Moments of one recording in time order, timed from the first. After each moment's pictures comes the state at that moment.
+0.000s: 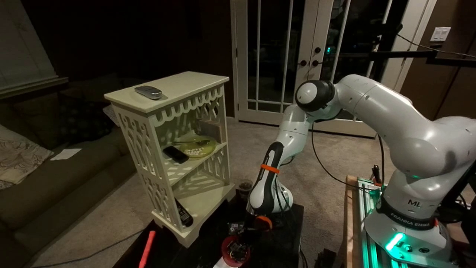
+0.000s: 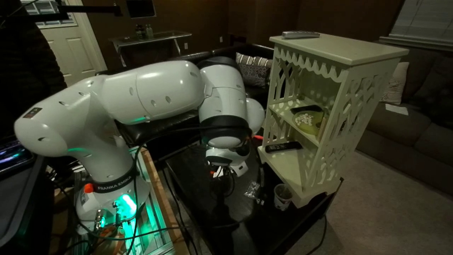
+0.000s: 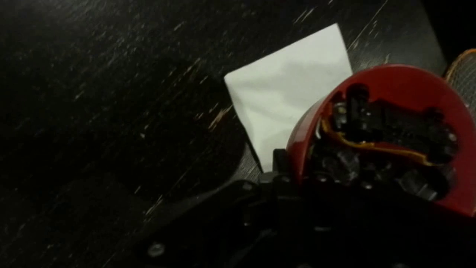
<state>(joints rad) -0.66 1.30 0.55 -2.14 0.05 3.20 0.12</state>
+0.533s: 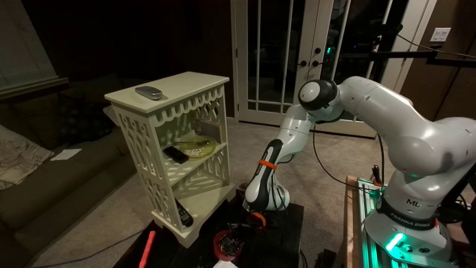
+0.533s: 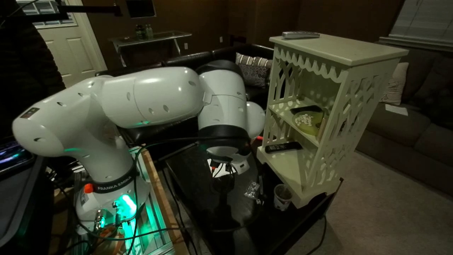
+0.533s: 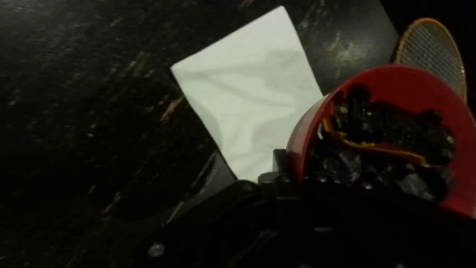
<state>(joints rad) -0.72 1.33 0.63 -2.13 0.10 3.25 0.14</state>
